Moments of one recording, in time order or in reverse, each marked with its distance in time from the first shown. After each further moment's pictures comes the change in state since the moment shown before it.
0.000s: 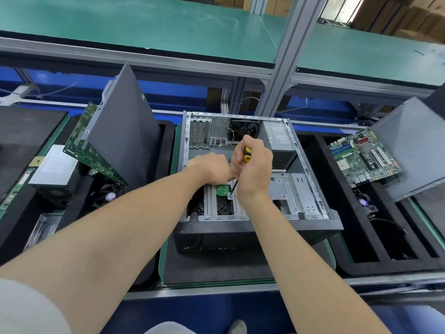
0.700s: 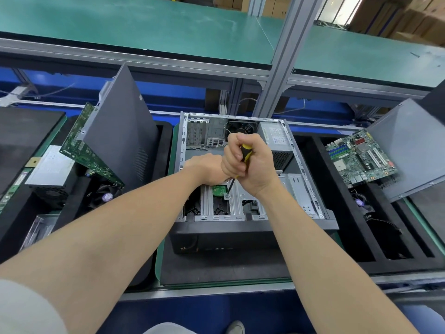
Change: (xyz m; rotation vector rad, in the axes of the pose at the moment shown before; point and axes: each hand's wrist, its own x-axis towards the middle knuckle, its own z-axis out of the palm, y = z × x) left_hand 0.001 -0.001 0.001 0.014 0.027 0.063; right_hand 0.033 -0.005 -0.025 0.186 -0.546 0.233
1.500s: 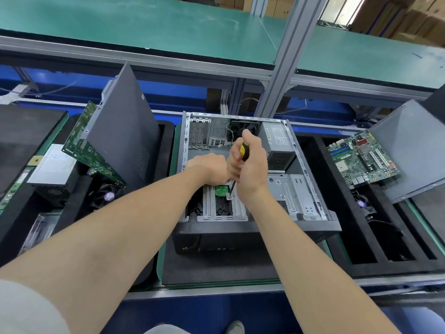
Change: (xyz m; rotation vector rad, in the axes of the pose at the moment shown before) left_hand 0.007 -0.003 0.005 0.001 -0.021 -0.041; right_hand -0.002 0.019 0.022 -0.150 0.501 -0.098
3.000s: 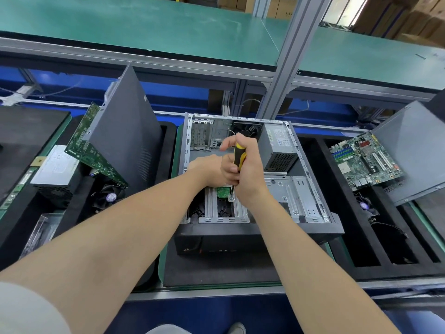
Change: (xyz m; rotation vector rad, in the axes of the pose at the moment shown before) left_hand 0.000 -0.008 0.005 -0.003 0.070 0.070; right_hand -0.001 -0.002 0.003 -0.075 -0.124 0.119
